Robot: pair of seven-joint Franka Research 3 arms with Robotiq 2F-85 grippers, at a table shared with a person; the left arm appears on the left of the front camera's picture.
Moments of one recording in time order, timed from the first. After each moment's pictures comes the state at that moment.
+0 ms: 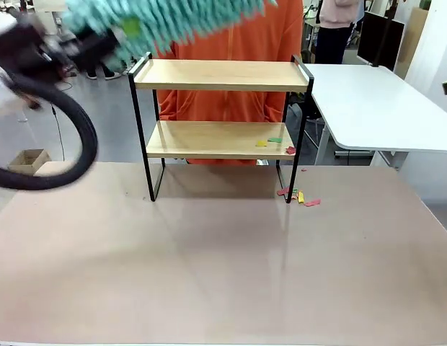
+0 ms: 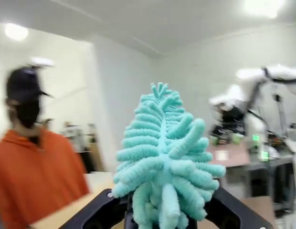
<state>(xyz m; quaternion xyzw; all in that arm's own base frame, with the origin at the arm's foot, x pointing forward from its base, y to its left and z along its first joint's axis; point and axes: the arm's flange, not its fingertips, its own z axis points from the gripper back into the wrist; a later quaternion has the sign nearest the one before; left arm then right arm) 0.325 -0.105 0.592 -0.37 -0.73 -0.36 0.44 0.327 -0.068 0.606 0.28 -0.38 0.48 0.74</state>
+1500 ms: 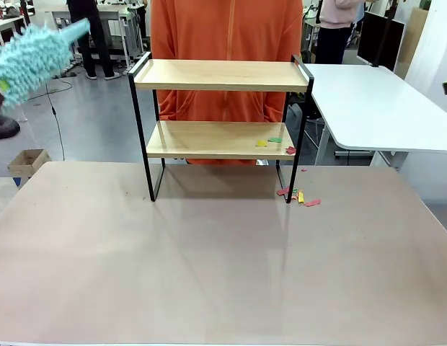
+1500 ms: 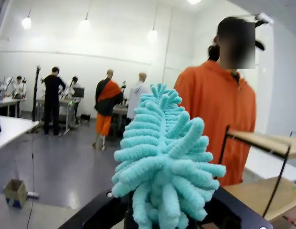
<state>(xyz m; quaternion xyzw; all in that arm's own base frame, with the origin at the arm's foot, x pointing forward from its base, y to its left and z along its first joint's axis) 0.389 0.116 0.426 -0.16 -0.77 -0.02 0.62 0.327 -0.068 0.607 0.28 -0.38 0.48 0.74</state>
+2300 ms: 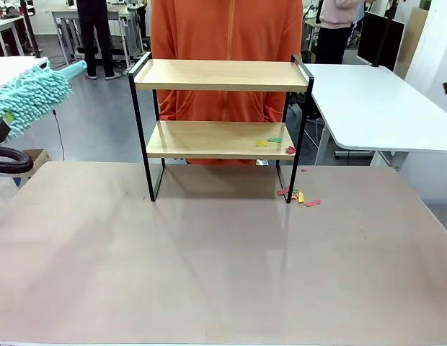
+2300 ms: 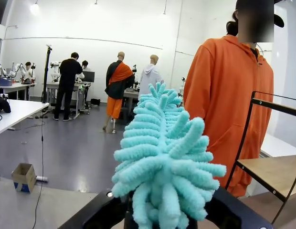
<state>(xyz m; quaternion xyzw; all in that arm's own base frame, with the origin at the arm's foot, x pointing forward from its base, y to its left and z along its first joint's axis) 0.400 0.138 0.372 -0.14 -0.75 -0.01 0.65 0.327 -0.068 0.608 0.28 -0.38 0.48 0.74</state>
